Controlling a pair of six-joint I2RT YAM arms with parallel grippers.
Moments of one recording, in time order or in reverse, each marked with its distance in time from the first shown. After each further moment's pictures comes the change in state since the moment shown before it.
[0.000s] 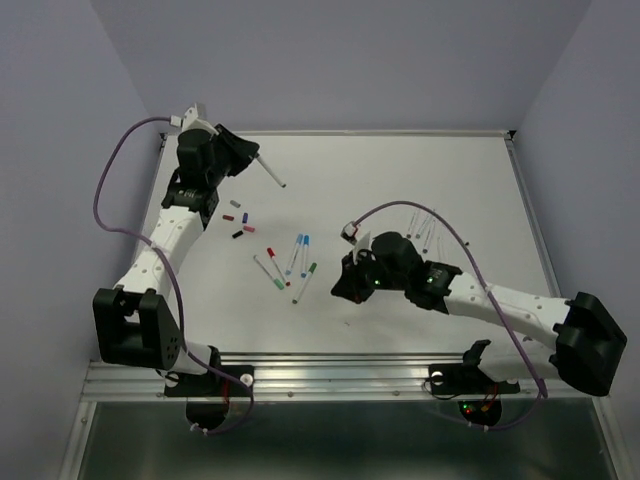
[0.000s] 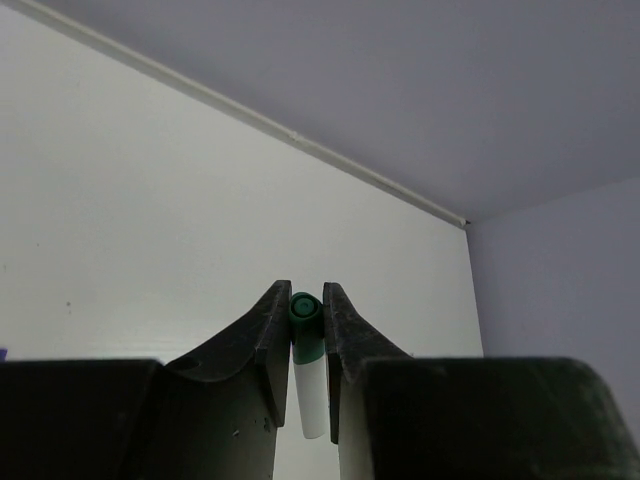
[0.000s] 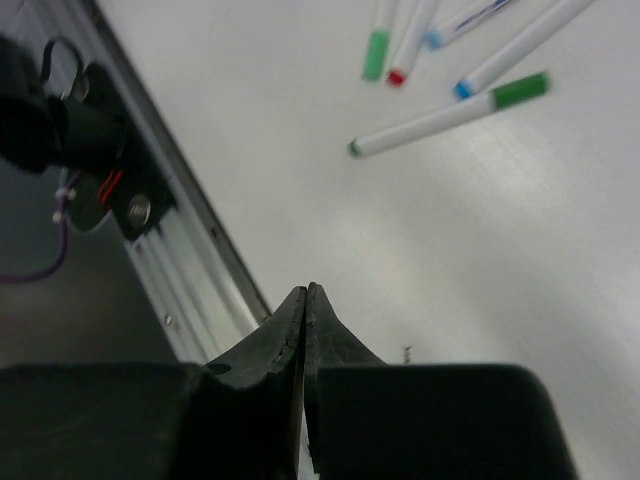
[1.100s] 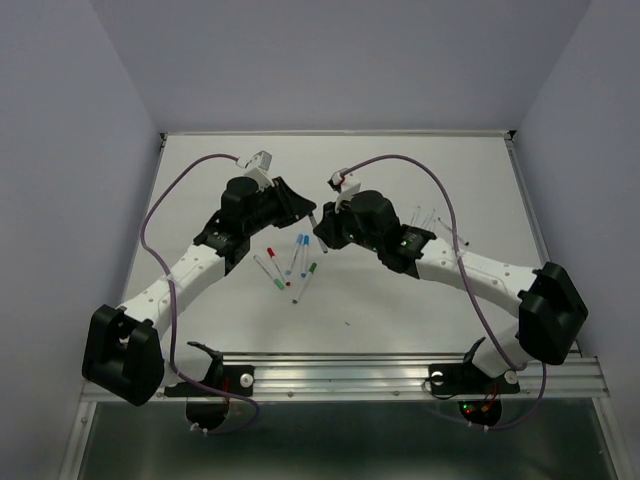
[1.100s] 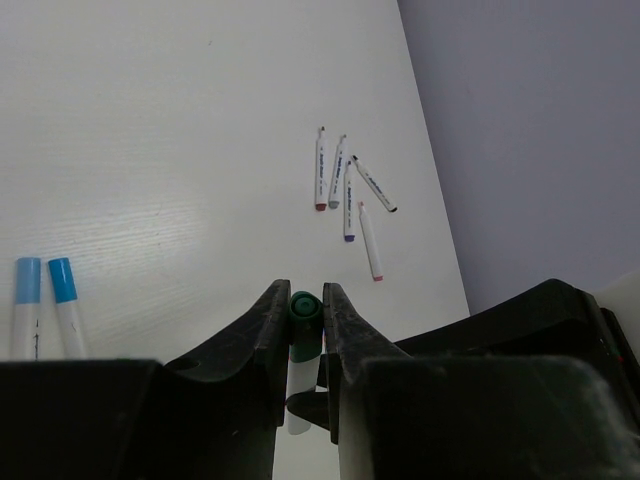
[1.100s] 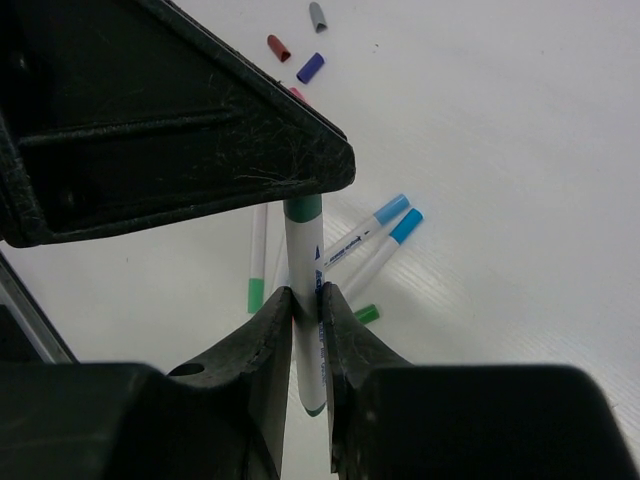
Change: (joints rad) left arm -0.316 -0.178 -0.374 0.086 0.150 -0.038; right arm -0.103 0.242 0.366 0.072 0.317 -0.068
